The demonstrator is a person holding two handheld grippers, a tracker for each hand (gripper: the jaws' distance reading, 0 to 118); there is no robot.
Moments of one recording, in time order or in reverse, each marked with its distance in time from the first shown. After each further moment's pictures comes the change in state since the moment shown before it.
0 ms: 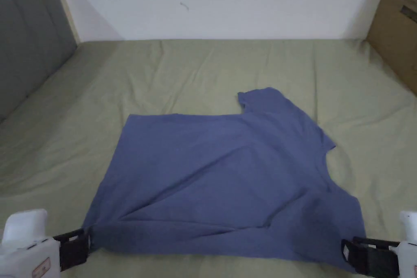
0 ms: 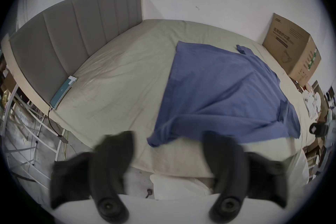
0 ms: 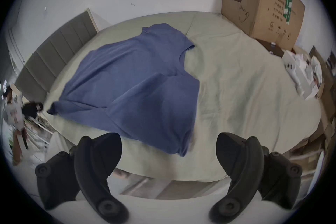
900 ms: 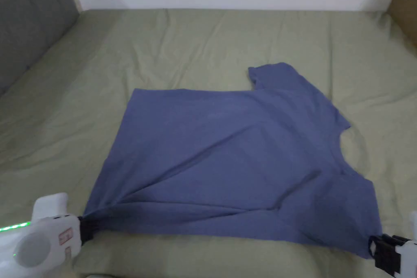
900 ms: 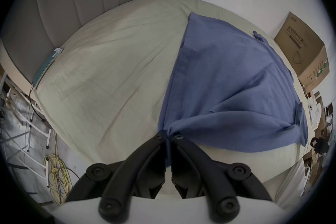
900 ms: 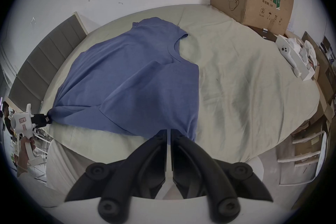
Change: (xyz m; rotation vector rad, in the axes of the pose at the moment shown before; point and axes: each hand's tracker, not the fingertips) left arm -0.021 -0.006 -0.089 -0.158 -0.007 0.102; right arm -0.011 -0.014 -0.019 -0.033 -0.087 -0.071
